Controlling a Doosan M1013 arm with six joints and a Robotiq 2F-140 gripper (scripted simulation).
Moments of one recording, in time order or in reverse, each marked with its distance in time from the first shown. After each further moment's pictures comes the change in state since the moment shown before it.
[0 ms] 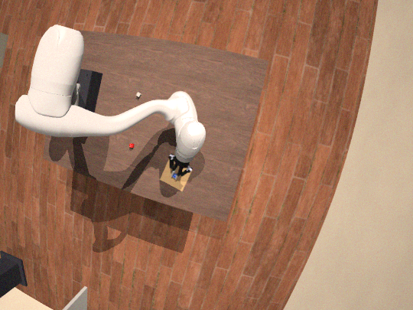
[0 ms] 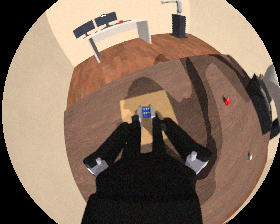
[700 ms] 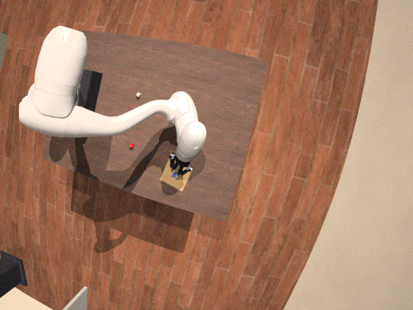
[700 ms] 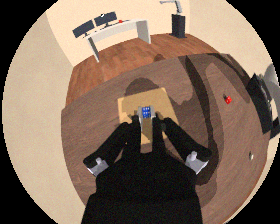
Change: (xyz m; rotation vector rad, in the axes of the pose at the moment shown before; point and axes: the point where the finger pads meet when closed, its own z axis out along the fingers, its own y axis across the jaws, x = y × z) arm -0.009 0.003 0.009 -0.008 0.002 -0.005
